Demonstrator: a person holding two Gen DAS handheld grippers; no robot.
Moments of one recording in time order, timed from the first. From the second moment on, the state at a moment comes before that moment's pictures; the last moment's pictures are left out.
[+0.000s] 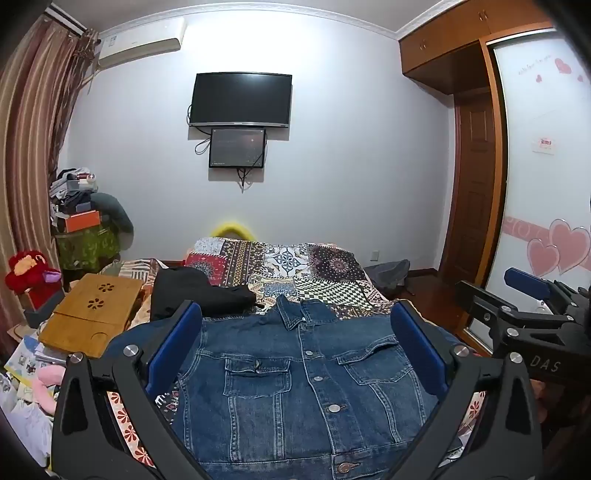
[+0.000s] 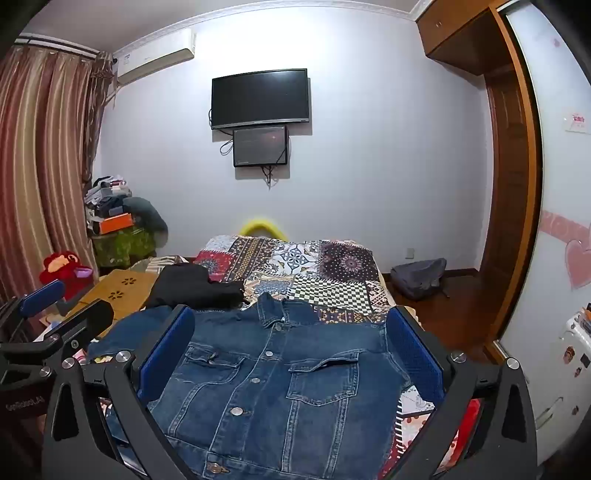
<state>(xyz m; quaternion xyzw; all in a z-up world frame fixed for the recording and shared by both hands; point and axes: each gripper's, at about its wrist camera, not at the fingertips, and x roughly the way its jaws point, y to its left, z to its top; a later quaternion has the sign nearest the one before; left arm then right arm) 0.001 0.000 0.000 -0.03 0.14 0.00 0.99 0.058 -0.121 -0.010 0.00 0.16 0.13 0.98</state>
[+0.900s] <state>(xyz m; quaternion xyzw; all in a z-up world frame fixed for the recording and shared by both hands) 0.005 0.011 -0.007 -0.05 0.13 0.02 0.99 0.057 -0.110 -0.010 -0.01 0.16 0.13 0.98</state>
